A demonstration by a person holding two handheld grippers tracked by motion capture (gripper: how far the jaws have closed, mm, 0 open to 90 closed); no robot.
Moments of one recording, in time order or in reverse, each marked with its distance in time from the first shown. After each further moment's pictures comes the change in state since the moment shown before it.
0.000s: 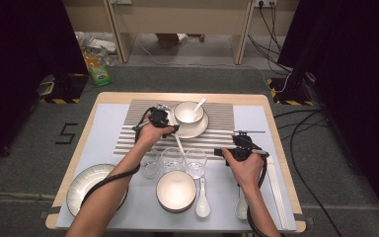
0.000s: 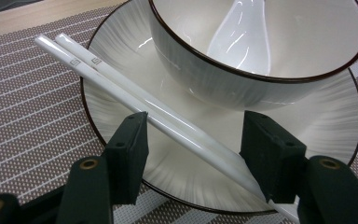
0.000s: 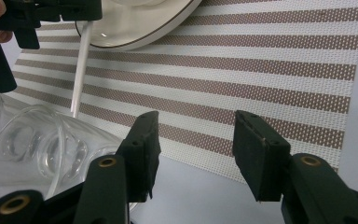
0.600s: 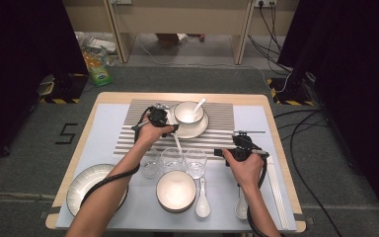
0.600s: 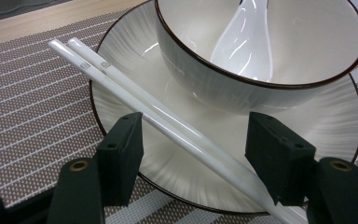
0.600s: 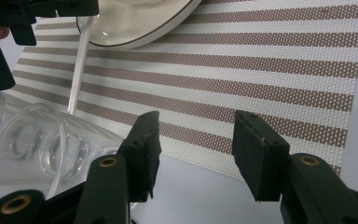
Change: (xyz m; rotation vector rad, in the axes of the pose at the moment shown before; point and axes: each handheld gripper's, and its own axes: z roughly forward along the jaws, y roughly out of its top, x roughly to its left) left arm -0.001 0.001 -0.003 -0.012 0.016 -0.004; right arm 0.000 0.000 0.000 0.006 0.005 0.006
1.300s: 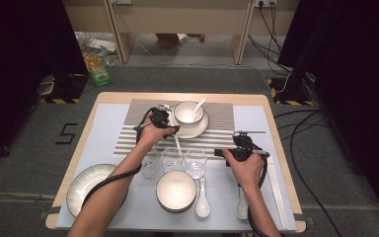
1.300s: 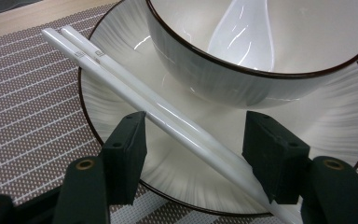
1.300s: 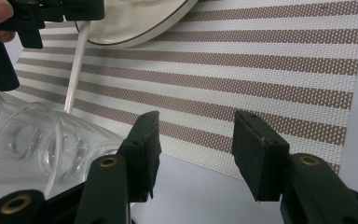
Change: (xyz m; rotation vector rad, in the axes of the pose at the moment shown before) left arm -0.002 -0.001 0.006 0.026 0.002 0.029; right arm -0.003 0.000 0.001 0.007 0.004 0.005
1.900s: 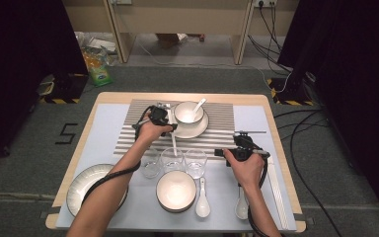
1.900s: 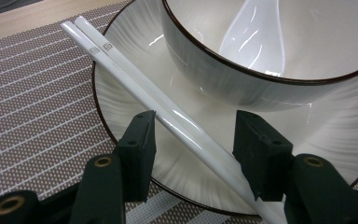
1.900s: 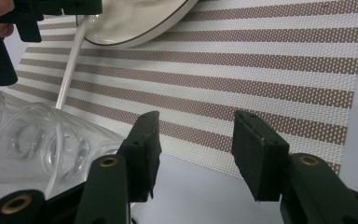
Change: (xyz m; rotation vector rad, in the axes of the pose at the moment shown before) left arm 0.008 0.004 -0.002 0.016 -0.002 -0.006; right arm -0.002 0.000 0.000 0.003 0.007 0.003
